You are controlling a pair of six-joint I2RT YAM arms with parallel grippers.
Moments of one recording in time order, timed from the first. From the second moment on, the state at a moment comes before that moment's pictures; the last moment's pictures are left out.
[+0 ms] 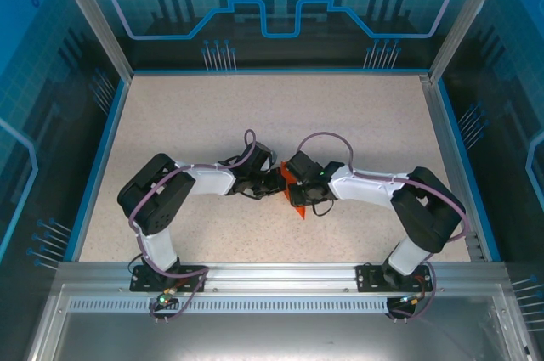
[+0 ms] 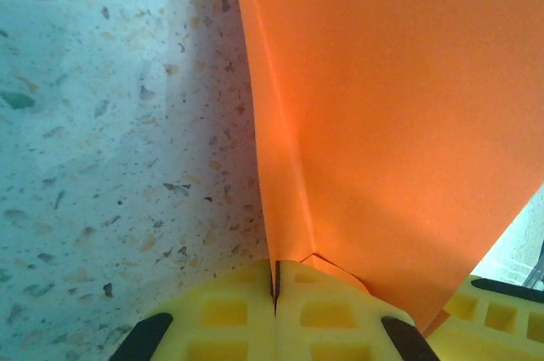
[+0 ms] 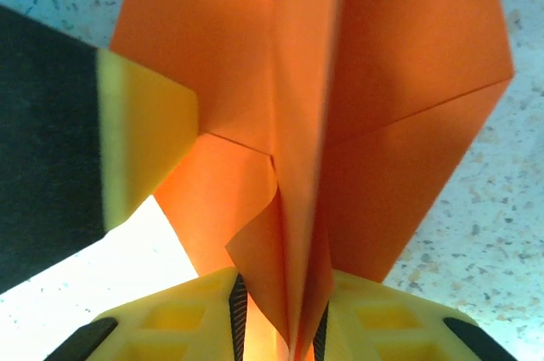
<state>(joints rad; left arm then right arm) -0.63 1.80 0.85 0.05 0.40 -0.90 0.81 1.64 0.91 -0.49 0.04 0.61</state>
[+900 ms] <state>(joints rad) -0.63 1.75 0.85 0.01 0.39 -0.91 0.84 1.67 0.96 -0.53 0.11 0.65</state>
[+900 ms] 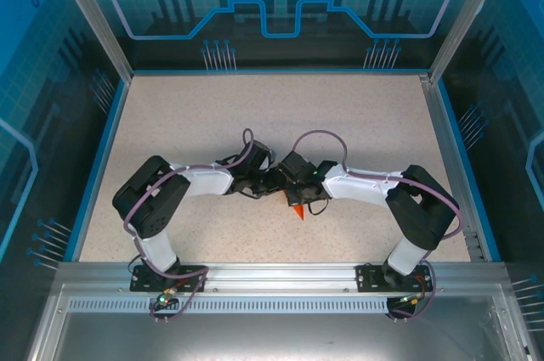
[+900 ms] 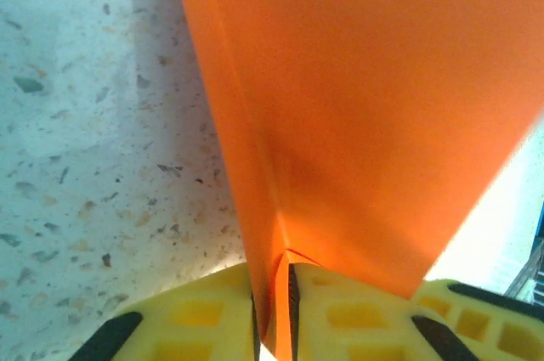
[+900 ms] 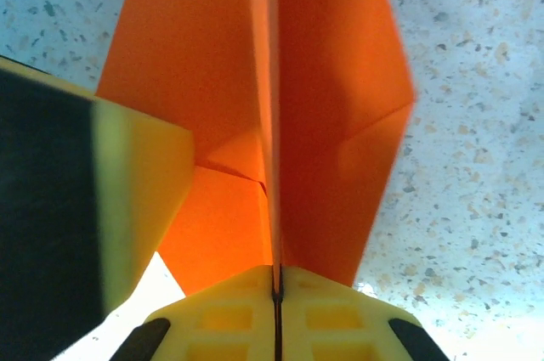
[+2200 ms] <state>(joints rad) -0.56 1.43 0.77 -0.45 -0.08 -1.00 0.84 1.81 1.08 -0.62 0.18 0.71</state>
